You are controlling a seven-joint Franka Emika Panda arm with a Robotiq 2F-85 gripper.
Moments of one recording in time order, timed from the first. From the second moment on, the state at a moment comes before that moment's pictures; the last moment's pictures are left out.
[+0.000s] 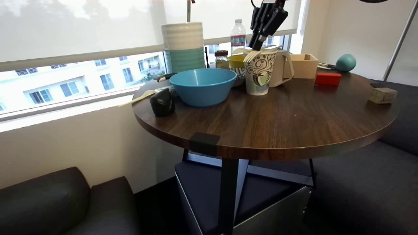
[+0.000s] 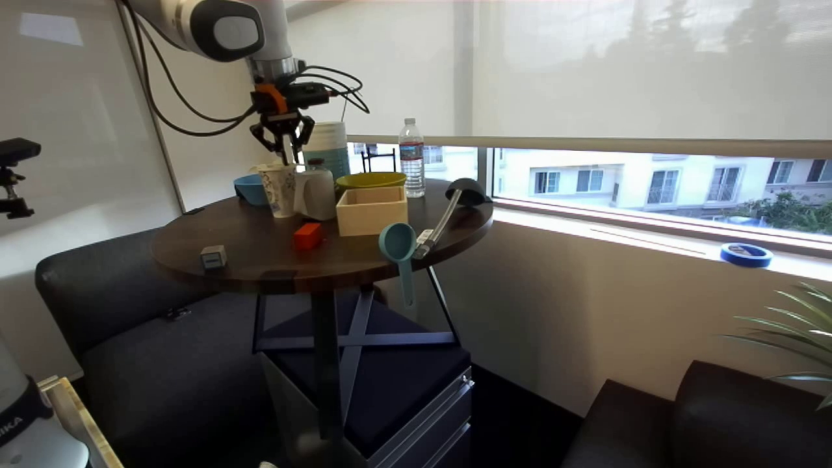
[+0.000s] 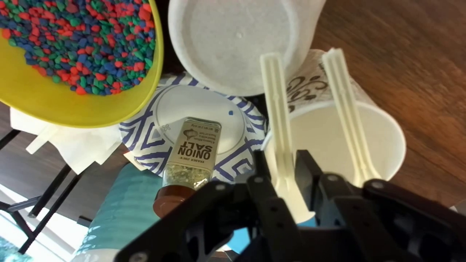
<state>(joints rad) 0.16 -0.18 -0.08 -2.17 0.27 2.23 -1.24</state>
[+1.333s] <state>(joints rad) 0.16 -0.20 -0.07 -2.14 0.27 2.23 -1.24</state>
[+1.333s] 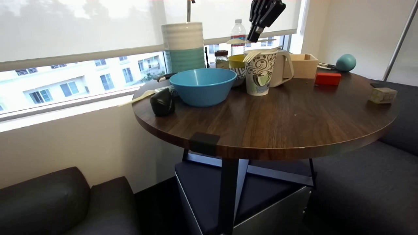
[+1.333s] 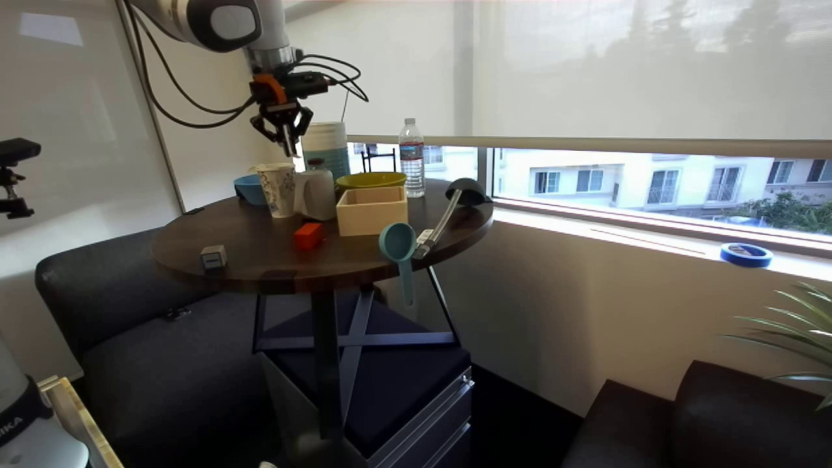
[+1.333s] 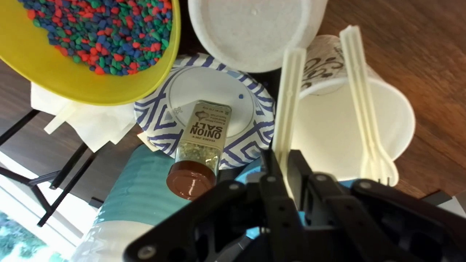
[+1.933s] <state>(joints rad) 0.16 -0.30 -0.06 -2.15 0.26 2.00 -1.32</state>
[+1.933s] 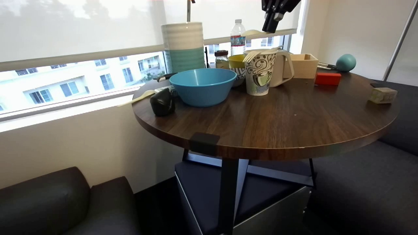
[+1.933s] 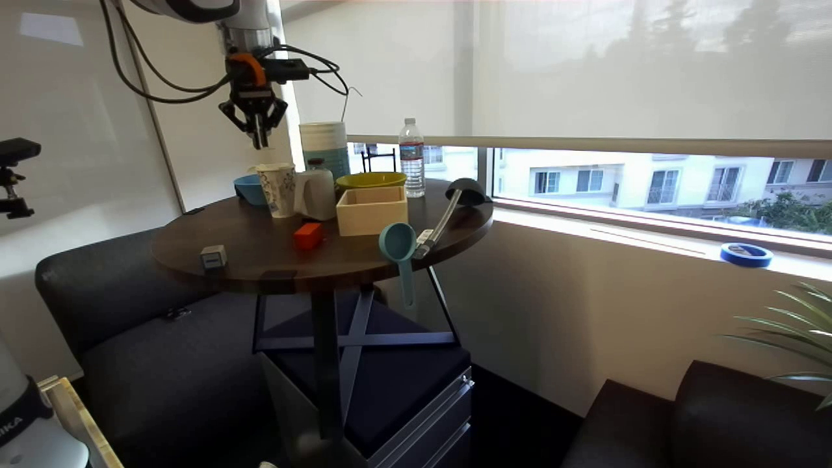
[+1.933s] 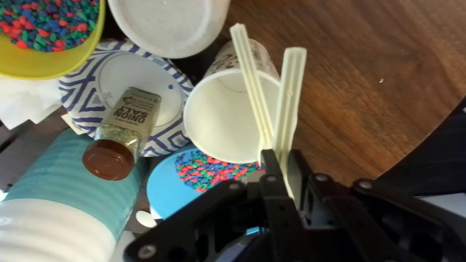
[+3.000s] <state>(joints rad) 0.15 -0.35 -0.04 -2.20 0.14 1.87 -1.38</state>
